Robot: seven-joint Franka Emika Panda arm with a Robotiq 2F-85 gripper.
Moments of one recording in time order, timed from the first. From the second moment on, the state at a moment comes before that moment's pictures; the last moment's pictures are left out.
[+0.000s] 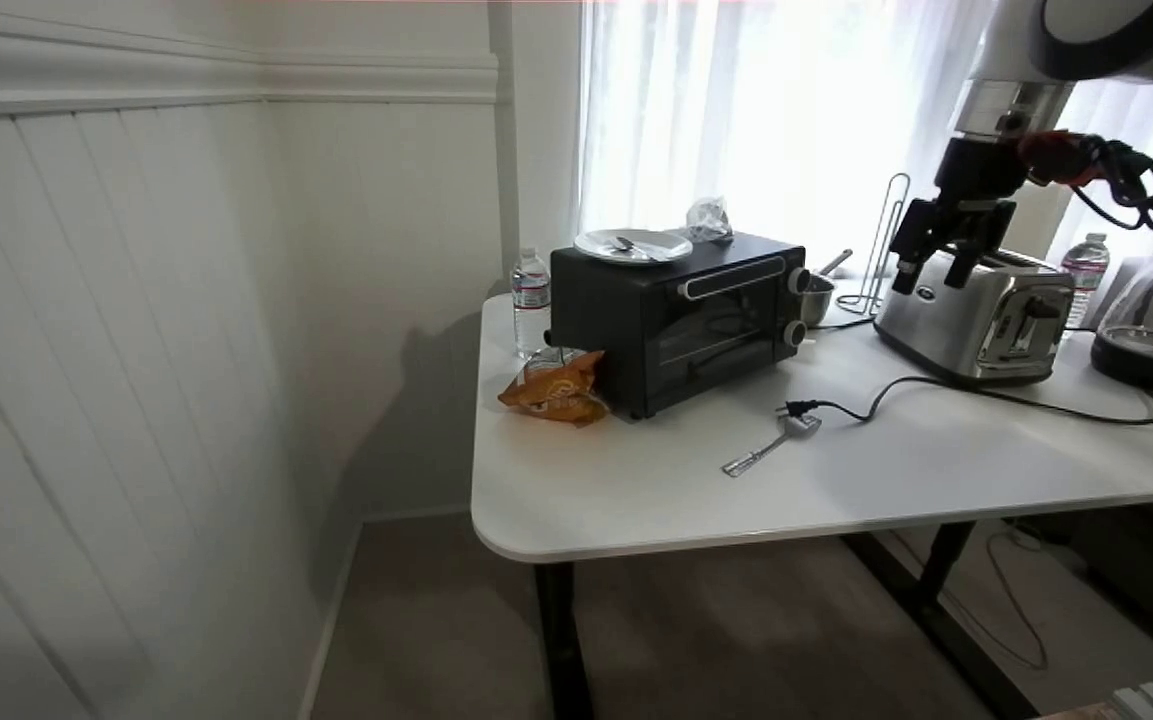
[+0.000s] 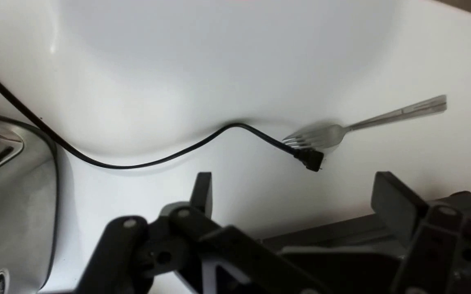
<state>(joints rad) 0.16 -0.18 0.17 -2.54 0.08 2.46 0.08</state>
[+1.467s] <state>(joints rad) 0.16 0.19 0.12 -2.44 -0.01 2.94 0.18</state>
